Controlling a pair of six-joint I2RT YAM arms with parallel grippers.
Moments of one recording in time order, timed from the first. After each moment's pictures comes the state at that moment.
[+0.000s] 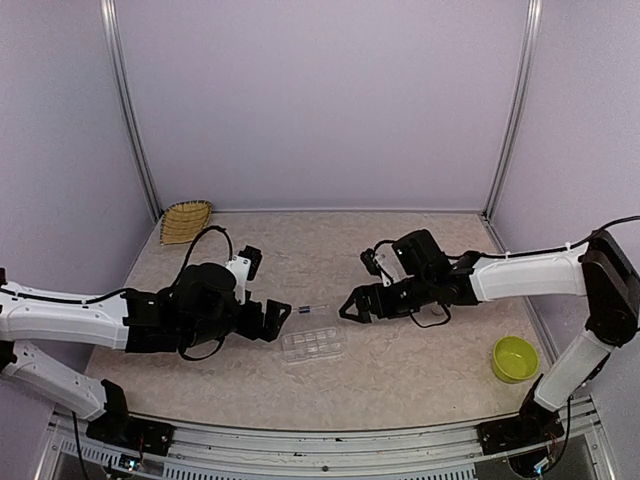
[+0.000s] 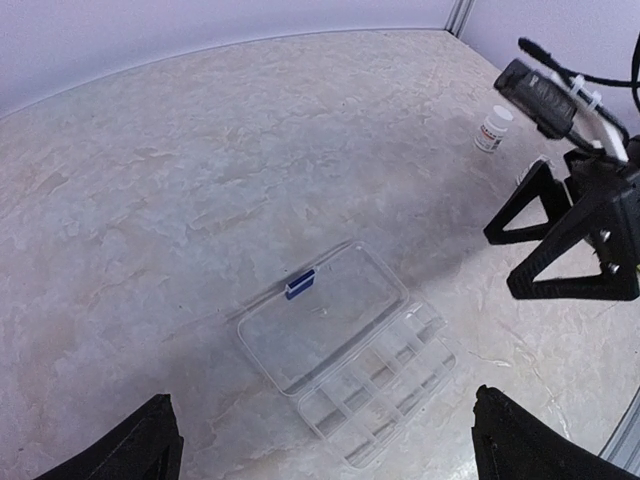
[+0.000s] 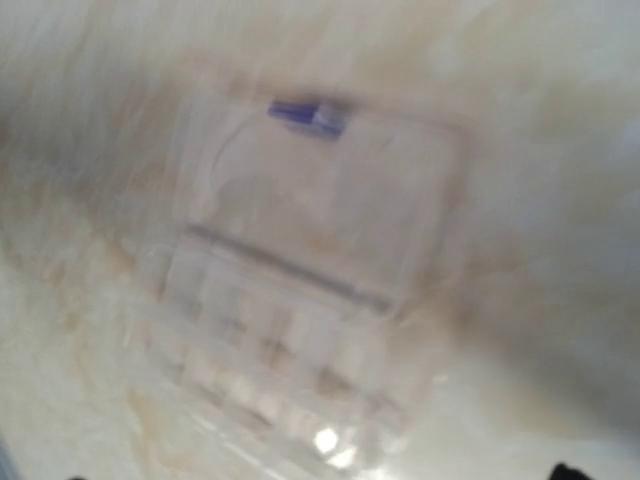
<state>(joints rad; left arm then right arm) -1.05 1.24 0.70 -0.02 -0.39 -0.42 0.77 1.64 0.93 -0.07 -0.36 0.50</state>
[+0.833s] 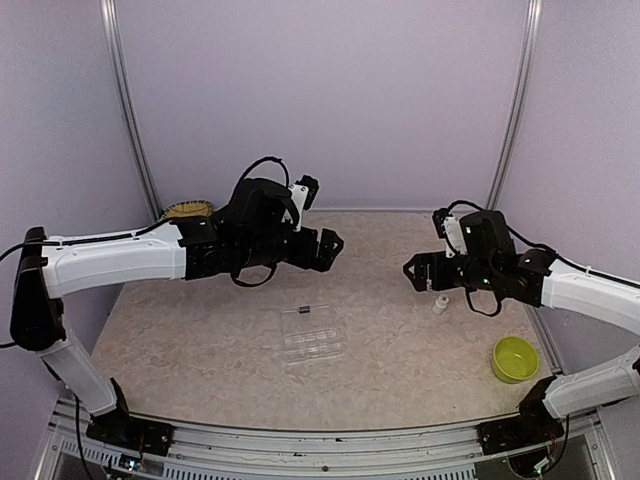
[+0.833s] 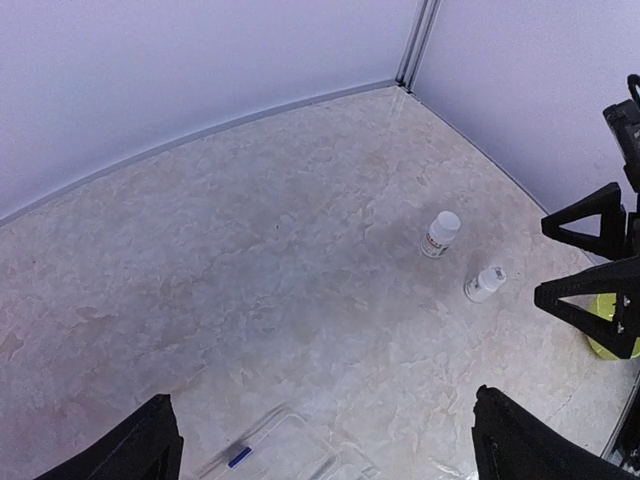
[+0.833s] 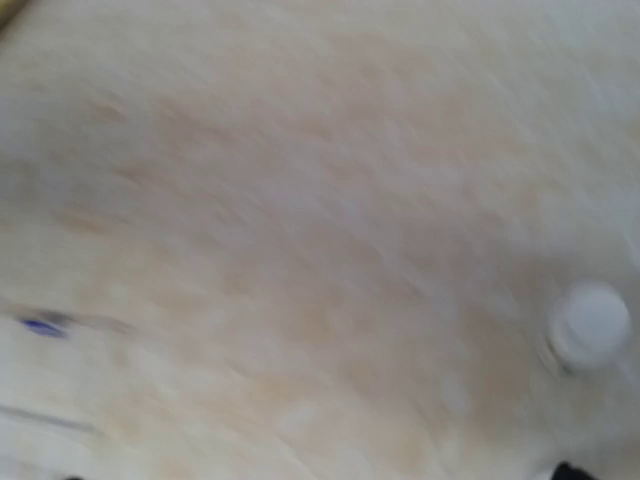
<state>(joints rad) -0.96 1.63 1.33 -0.18 -0.24 -0.29 0.63 1.18 0.85 -0.25 0.11 0.31</state>
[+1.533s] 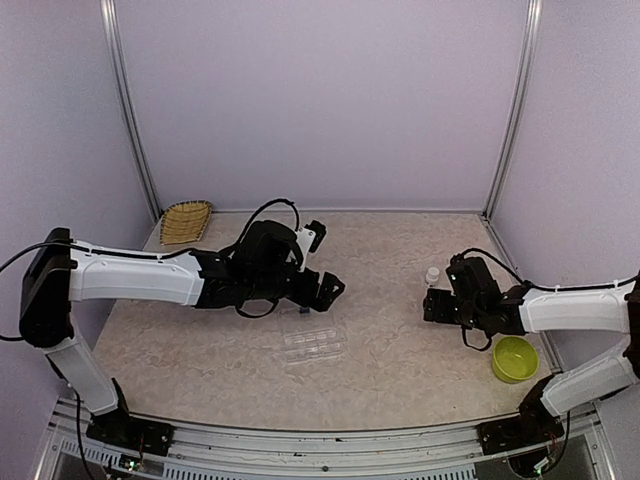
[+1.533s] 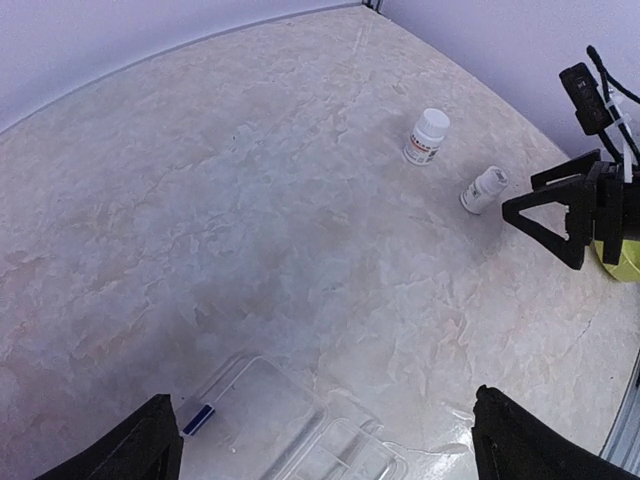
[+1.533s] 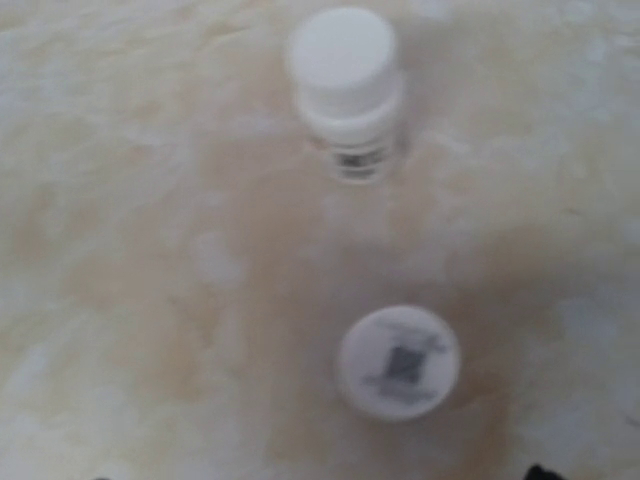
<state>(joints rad) -0.96 1.69 1.12 -0.01 -0.11 -0.27 0.62 1.27 0.55 -0.08 0.34 0.60</state>
